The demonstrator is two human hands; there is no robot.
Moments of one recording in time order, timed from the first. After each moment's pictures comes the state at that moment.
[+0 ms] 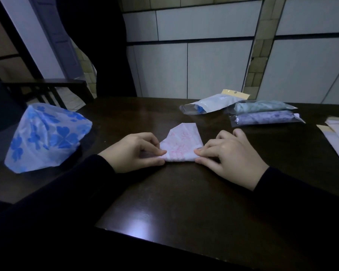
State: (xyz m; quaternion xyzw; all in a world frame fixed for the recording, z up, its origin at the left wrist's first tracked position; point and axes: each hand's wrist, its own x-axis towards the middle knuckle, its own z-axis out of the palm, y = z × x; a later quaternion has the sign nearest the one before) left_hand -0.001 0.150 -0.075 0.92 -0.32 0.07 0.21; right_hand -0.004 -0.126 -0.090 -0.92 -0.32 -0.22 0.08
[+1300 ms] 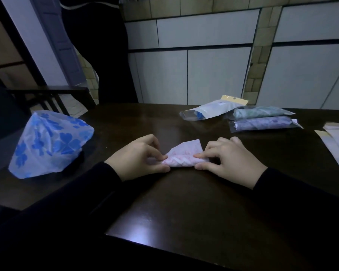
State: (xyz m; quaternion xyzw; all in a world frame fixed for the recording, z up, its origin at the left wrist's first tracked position) left_hand -0.005 0.137 -0.073 0.95 -0.24 0.07 0.17; right_hand 0.004 -0.127 -0.079 -0.94 -0.29 -0.11 0.12
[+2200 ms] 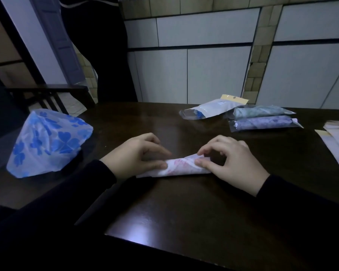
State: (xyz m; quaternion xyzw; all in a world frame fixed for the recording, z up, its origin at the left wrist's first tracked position) left_hand -0.005 0.140 -0.067 0.93 -0.28 0.05 0.24; right_hand -0.010 -0.128 -0.086 -0.92 -0.23 -0.16 0.27
